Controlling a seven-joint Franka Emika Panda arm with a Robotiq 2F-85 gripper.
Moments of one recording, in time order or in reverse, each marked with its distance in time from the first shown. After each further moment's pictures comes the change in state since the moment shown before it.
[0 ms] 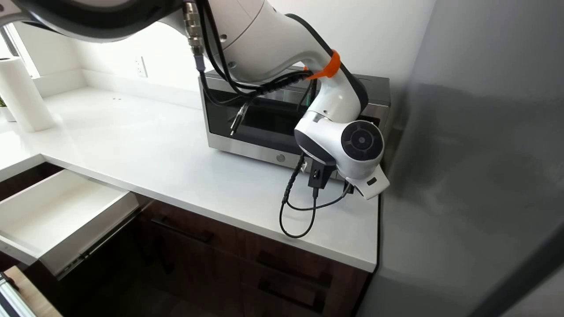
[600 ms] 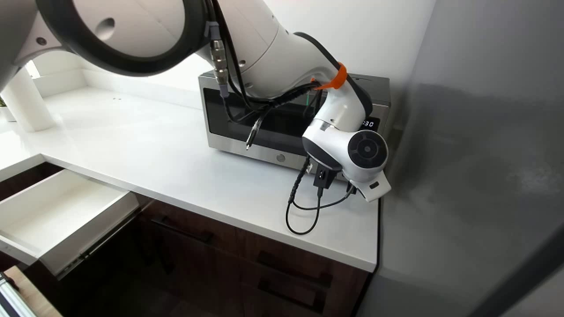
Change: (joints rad) arm -0.048 0.109 0.048 0.141 0.002 0.000 0.064
